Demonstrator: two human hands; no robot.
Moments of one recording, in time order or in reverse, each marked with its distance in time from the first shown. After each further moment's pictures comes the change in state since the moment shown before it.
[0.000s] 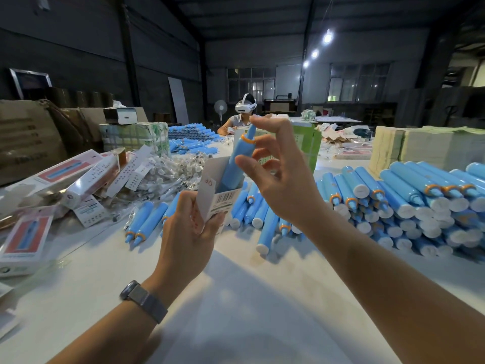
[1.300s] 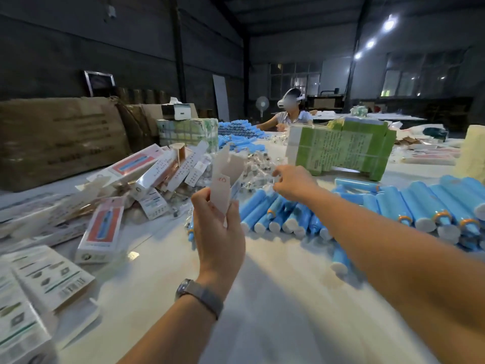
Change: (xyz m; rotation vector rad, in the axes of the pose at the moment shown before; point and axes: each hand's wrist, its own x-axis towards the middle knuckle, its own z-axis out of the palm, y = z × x) left_hand 0.021 -0.044 -0.017 -0.121 0.333 -0.225; right_hand 0.068 0.155 0.118 -0.689 -0.591 0.513
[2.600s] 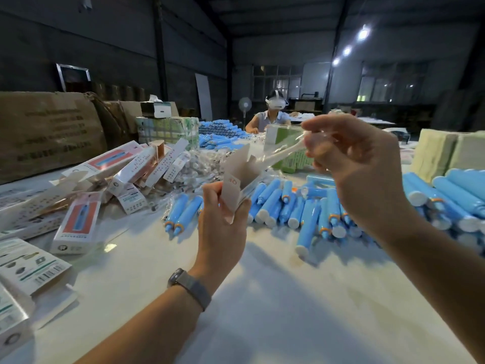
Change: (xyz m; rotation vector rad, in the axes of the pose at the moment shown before) left_hand -0.028 0.027 0.014 -0.130 -0.183 0.144; right_hand -0.206 -0.026 -0.117 0.901 0.614 -0.484
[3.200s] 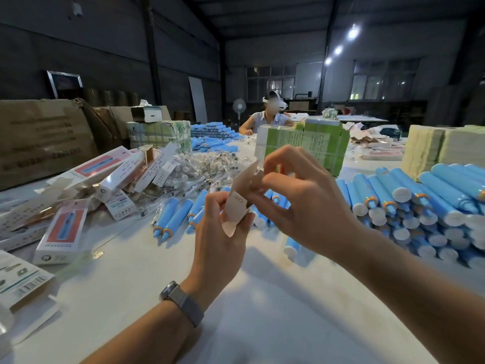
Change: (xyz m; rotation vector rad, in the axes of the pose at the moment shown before) left_hand -0.012 0.007 0.007 0.010 -0.104 0.090; right_hand -0.022 0.026 0.007 -0.748 -0.243 -0.440
